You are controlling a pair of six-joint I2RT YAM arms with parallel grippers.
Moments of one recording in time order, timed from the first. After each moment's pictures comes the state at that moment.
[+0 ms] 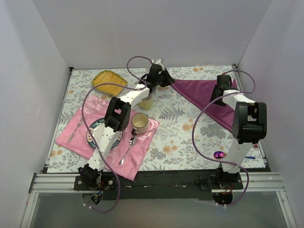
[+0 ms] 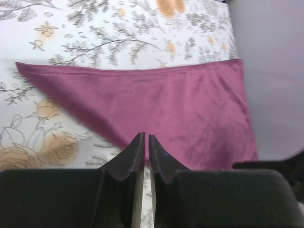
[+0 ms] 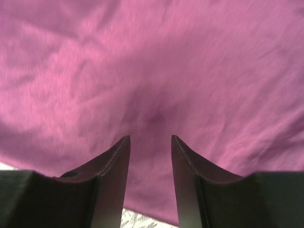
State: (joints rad) left arm -0.55 2.61 2.26 -0.03 0.21 -0.75; right arm 0.00 1.87 1.25 -0.31 0.23 0.25
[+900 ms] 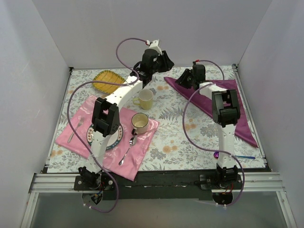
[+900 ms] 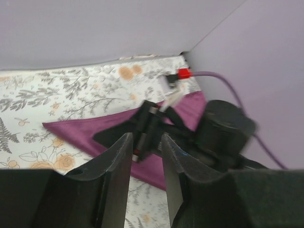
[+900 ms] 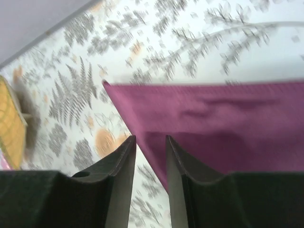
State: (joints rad) left arm -0.56 2.32 2.14 -0.04 0.09 -0.56; right arm 0.20 2.32 1.68 0.08 -0.29 0.65
